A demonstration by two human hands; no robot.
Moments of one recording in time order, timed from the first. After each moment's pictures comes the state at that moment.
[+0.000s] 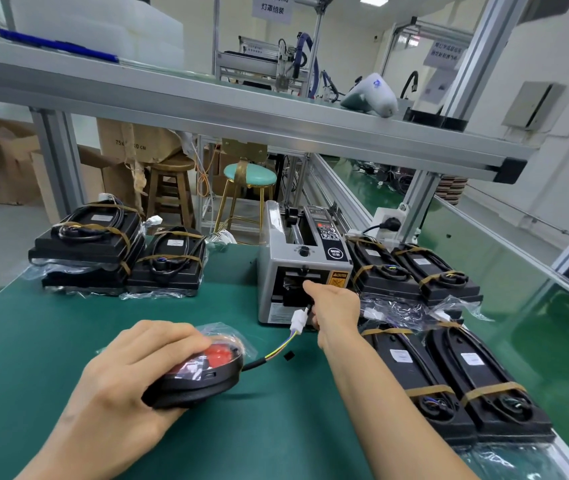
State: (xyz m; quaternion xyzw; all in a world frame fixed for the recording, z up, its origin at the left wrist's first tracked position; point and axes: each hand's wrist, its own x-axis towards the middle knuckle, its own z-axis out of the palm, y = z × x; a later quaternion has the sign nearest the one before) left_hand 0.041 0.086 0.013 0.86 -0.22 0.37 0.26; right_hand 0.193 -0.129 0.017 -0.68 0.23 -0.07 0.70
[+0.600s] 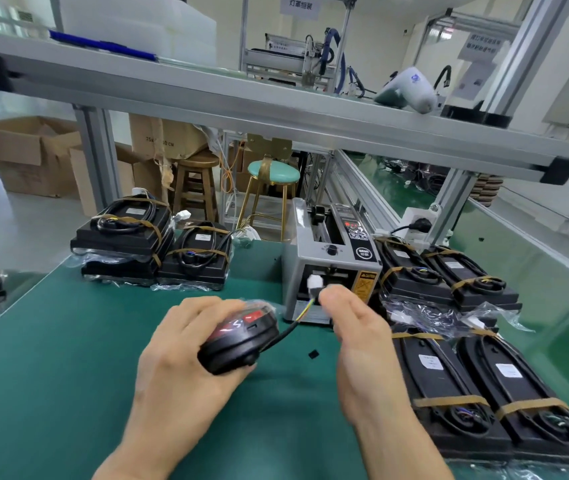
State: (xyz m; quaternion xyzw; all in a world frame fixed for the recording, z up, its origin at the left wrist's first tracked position) left_hand 0.039 0.052 0.022 0.84 -0.04 0.35 0.40; right_hand 0.092 -0.111 0.051 -0.61 -0.01 -0.01 0.79
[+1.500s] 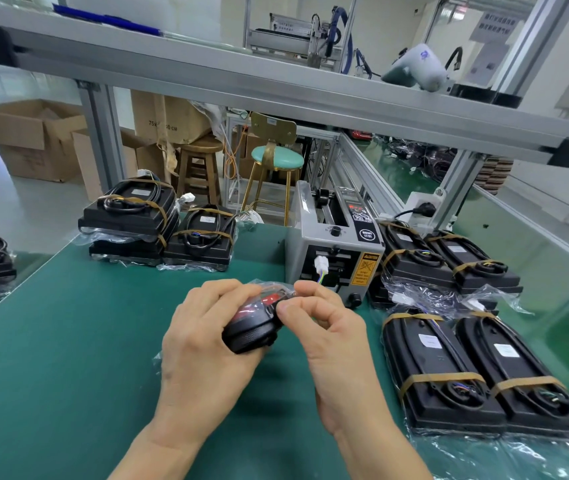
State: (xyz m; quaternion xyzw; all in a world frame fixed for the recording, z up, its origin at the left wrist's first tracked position) left_hand 0.036 0.033 0.019 0.83 -0.04 0.40 0.38; right_hand 0.056 -0.094 0.048 -0.67 -0.05 0.00 0.74
